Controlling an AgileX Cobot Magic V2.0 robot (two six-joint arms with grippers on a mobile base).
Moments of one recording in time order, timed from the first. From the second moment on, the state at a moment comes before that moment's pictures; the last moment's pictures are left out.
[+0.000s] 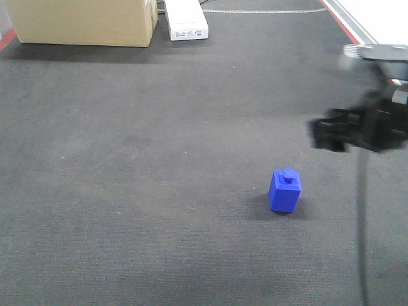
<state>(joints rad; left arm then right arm) 0.01 -0.02 0.03 0.03 0.09 -0.04 0.18 1.38 -1.20 0.11 0.86 -0.02</state>
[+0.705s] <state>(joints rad) 0.01 -0.02 0.03 0.03 0.09 -0.04 0.24 1.82 -1.50 0.05 1.08 0.21</state>
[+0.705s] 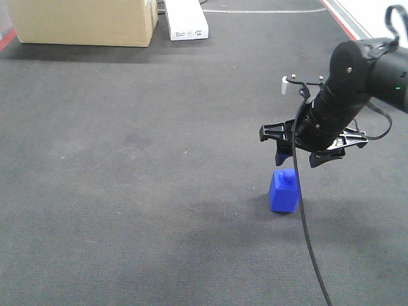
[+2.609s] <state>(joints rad) 0.01 -0.02 0.03 0.03 0.09 -0.04 0.03 1.04 -0.92 0.10 0.78 -0.09</state>
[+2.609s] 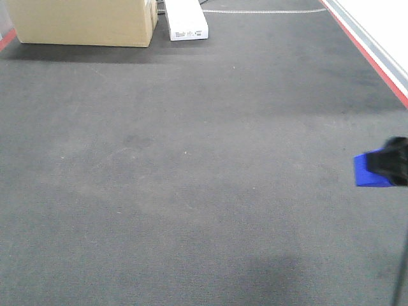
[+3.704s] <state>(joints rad) 0.01 -0.02 0.03 0.03 0.09 -0.04 0.03 0.09 -0.29 0.43 0.36 -0.49</state>
